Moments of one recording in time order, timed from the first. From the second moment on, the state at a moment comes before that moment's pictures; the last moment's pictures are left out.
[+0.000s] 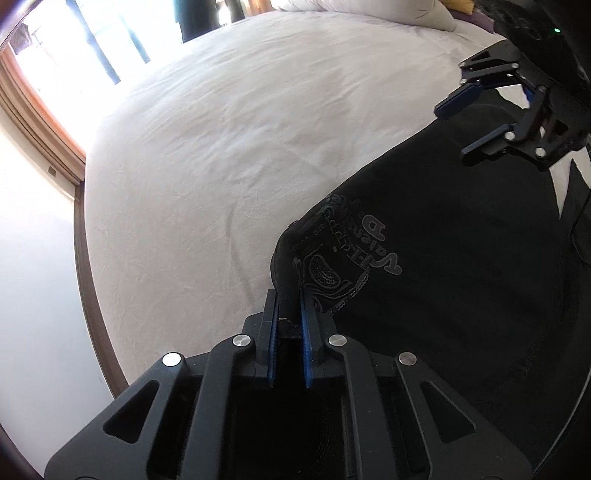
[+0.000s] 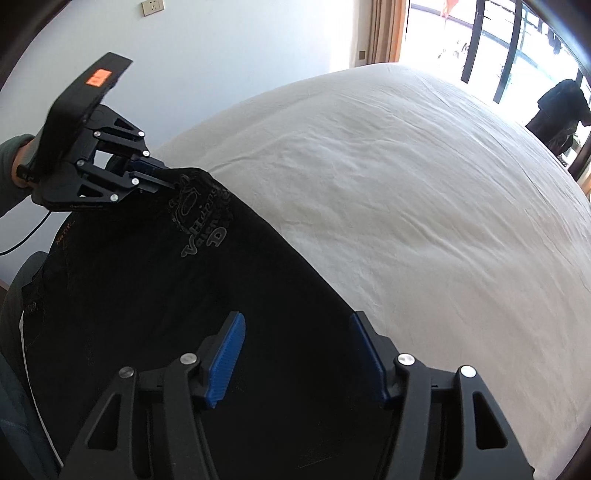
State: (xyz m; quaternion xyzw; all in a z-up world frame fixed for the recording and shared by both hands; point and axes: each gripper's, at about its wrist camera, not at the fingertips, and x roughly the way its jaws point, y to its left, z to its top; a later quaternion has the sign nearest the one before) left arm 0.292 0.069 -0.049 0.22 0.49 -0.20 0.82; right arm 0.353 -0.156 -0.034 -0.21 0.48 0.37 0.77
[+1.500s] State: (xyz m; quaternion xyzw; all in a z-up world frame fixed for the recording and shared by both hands) left arm 0.207 0.053 -0.030 0.22 0.37 -0.20 0.88; right arm 0.337 -0.128 -0.036 -0.19 0.49 0.35 0.78
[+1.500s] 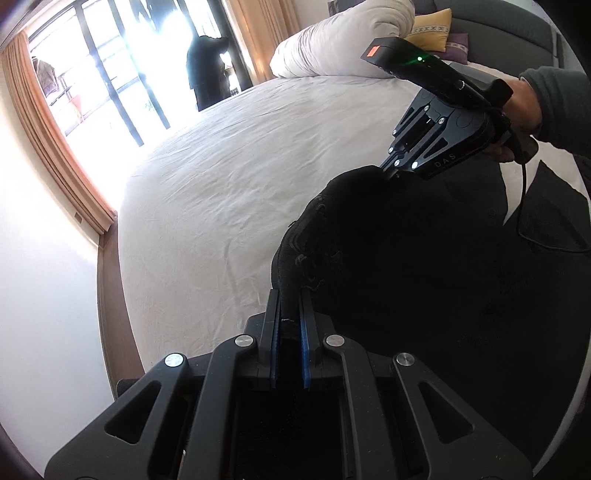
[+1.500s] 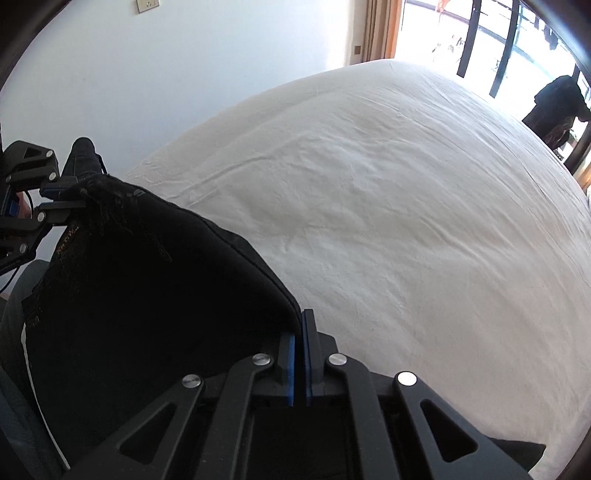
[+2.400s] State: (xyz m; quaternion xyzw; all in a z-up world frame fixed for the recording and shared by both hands) left arm 0.044 0.042 -0.065 0.29 0.37 -0.26 0.84; right arm 0.089 -0.171 -0.019 -0.13 0.45 0.31 0.83
